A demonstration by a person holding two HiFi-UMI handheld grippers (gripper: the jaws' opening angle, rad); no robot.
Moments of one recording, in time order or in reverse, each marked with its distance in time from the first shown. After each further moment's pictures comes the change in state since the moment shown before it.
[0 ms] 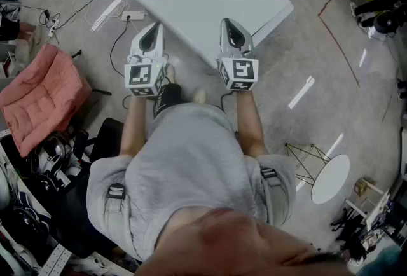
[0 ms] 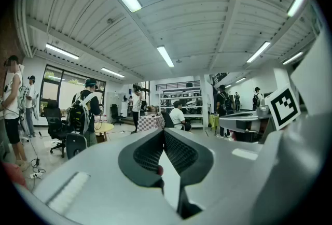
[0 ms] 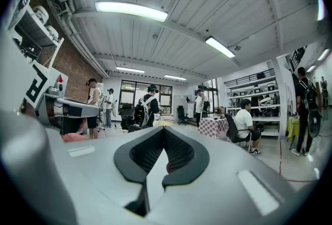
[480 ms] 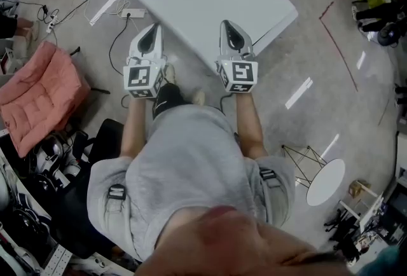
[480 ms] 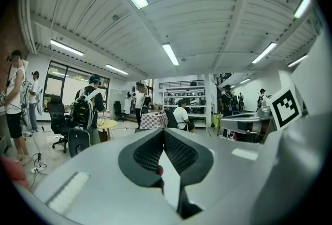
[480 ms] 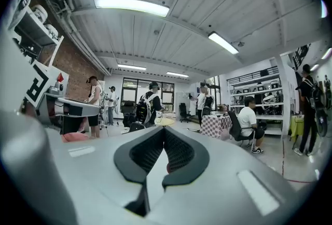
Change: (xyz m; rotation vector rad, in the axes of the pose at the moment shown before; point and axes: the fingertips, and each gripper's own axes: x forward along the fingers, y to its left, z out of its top) left arm 0.015 0.035 -0.007 -0.032 0.012 0.031; right arm 0.037 0.011 -0.004 0.001 0.024 0.024
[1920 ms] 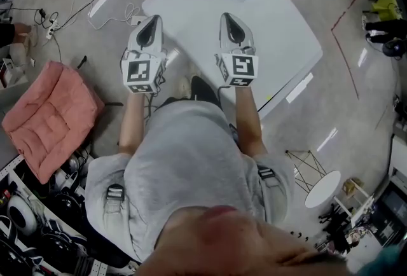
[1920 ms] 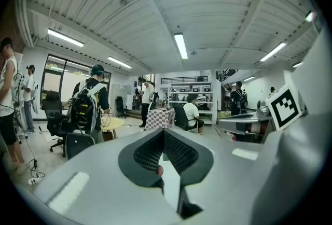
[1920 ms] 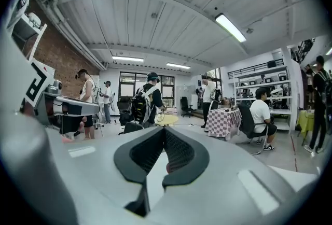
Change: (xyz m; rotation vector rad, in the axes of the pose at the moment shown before) left arm 0.189 0.241 0.005 -0.014 0.059 -0.013; right arm 0.307 0.042 0.011 0.026 0.073 -0.001
